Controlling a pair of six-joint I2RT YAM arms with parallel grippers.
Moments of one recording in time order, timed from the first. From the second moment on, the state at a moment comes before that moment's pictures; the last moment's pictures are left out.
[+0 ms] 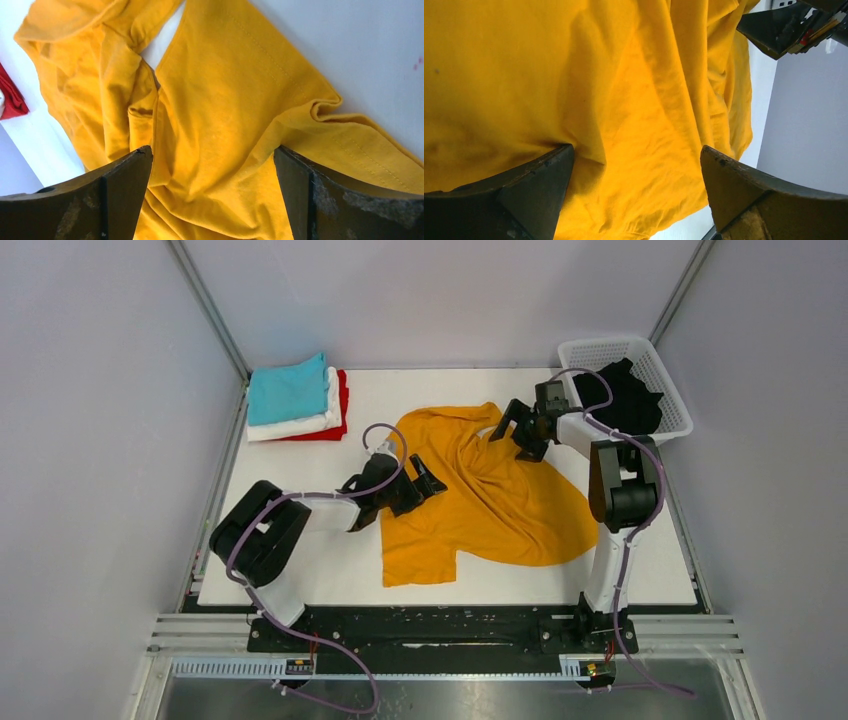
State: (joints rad) left arm -0.58 1.68 0.69 0.39 0.15 -1.00; right arm 0.14 2.03 1.38 -0.34 -0.28 0.65
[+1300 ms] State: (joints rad) left arm -0.59 1.80 1.24 -0.16 0.03 -0.70; right arm 0.15 1.50 0.85 -0.27 -0.24 0.60
